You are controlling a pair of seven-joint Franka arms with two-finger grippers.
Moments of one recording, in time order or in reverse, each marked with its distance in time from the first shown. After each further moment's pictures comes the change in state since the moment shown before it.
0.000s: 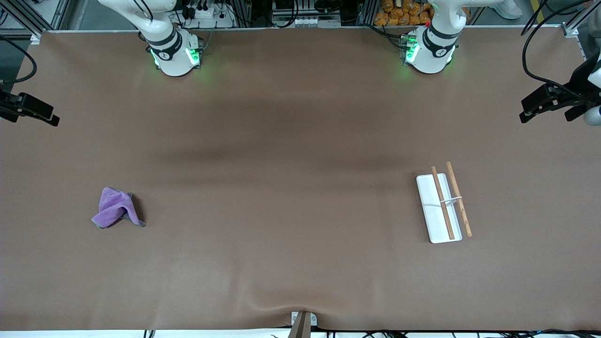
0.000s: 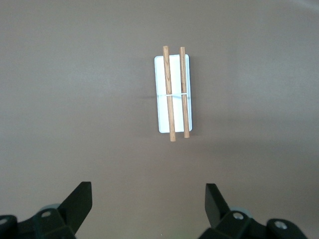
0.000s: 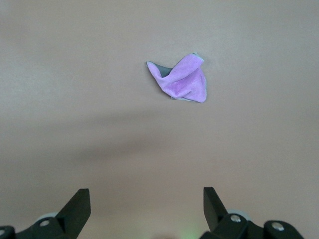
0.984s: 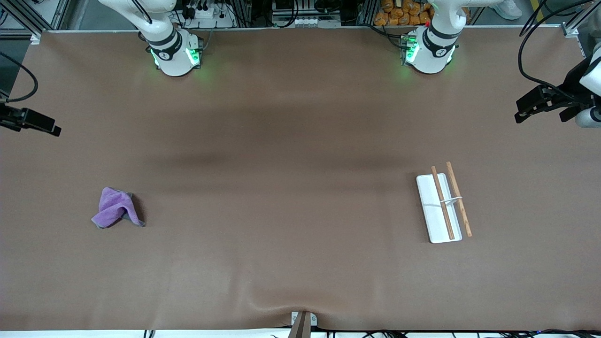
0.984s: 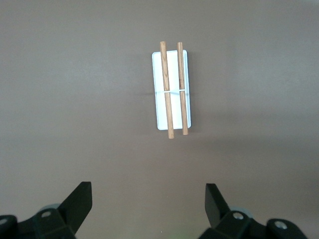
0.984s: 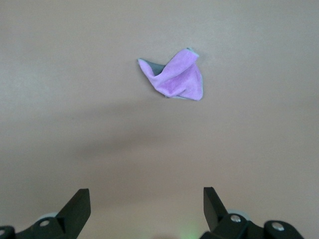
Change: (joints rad) left arm -0.002 0.005 -0.006 -0.004 0.000 -0.007 0.000; right arm -0.035 0.066 -0.004 0.000 0.000 0.027 0.000
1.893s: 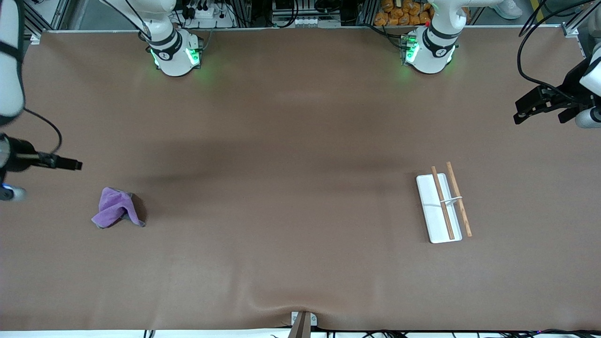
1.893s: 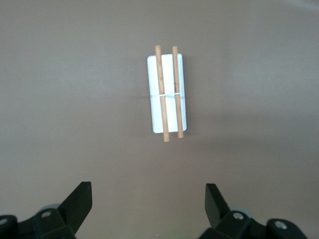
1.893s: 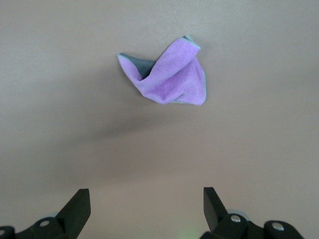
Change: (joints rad) left arm 0.000 0.002 -0.001 0.005 -0.029 0.019 0.000; right arm -0.034 0.246 0.000 -0.001 -0.001 0.109 -0.001
